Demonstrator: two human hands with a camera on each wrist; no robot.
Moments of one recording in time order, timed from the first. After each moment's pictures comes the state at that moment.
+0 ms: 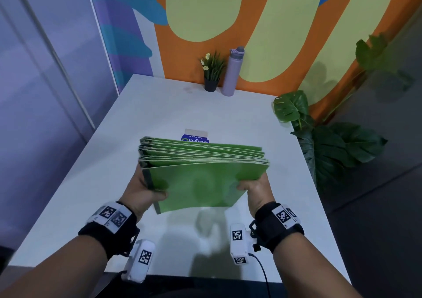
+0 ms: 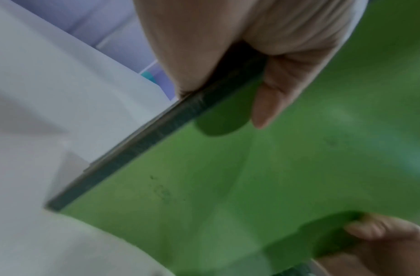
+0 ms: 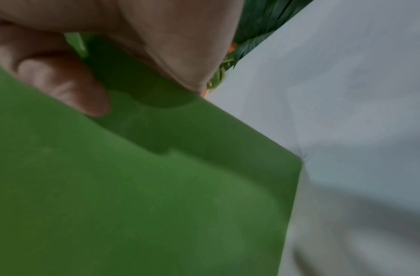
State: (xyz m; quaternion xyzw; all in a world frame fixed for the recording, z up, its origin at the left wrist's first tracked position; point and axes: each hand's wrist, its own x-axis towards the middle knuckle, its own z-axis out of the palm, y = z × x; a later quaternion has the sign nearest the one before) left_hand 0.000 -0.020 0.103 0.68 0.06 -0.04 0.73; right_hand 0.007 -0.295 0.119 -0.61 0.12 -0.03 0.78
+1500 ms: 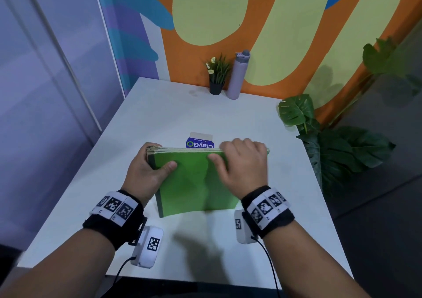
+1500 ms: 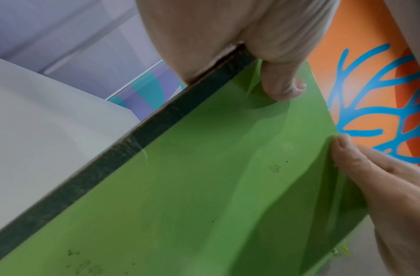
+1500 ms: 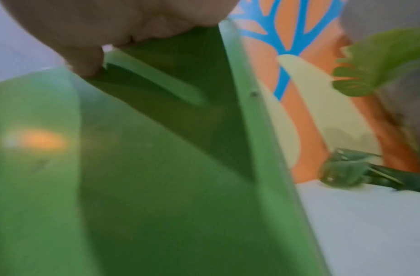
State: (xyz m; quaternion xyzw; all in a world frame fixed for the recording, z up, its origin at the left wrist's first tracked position) left_hand 0.014 -0.024 0.153 0.72 0.01 0.09 0.69; right_hand 0.025 -0.245 0.184 -0.92 -0.16 -0.33 0.10
